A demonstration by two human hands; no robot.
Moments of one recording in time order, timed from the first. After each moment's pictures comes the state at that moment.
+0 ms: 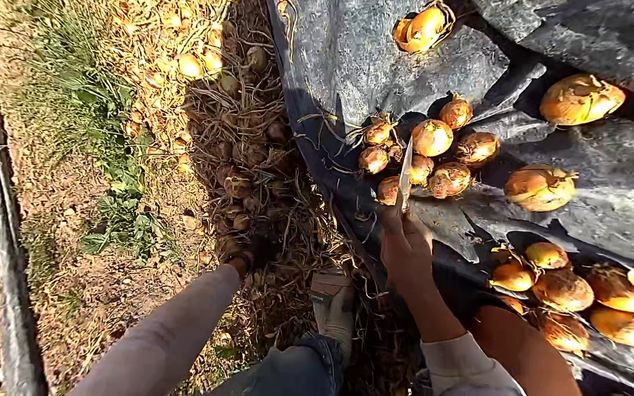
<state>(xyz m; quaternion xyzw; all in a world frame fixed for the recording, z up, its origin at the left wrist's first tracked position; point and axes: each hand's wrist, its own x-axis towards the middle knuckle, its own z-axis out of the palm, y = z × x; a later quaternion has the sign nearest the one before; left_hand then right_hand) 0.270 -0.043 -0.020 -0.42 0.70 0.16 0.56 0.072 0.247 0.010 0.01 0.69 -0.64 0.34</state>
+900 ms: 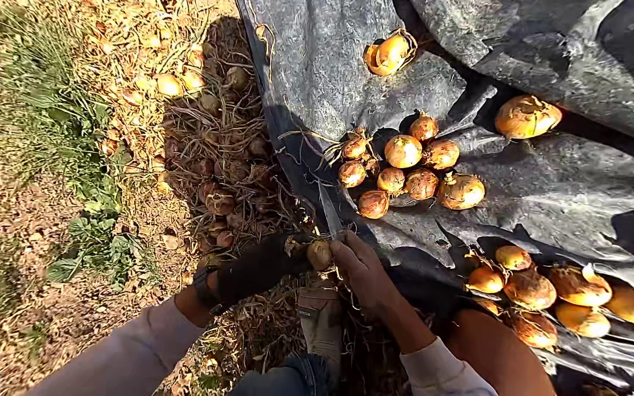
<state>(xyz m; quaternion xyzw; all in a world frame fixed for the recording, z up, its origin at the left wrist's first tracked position) 0.152 0.043 0.113 -0.29 0.70 0.58 0.30 0.084 0.237 -0.001 -0.10 0.60 -0.61 0.50</state>
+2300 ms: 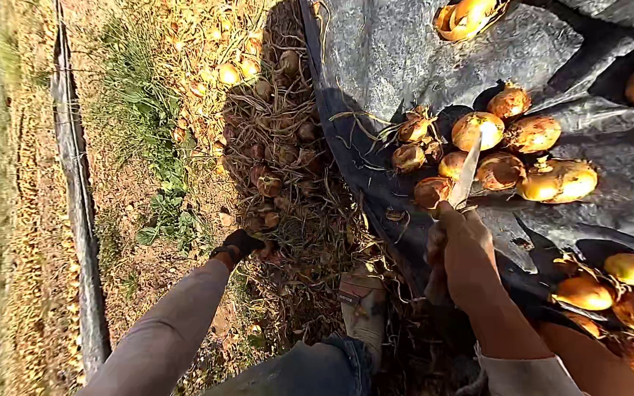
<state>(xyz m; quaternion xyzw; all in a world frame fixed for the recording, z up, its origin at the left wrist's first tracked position) 0.327 -0.137 0.010 -0.59 0.69 0.07 0.41 0.056 0.255 0.012 0.12 0.63 -0.65 0.41</state>
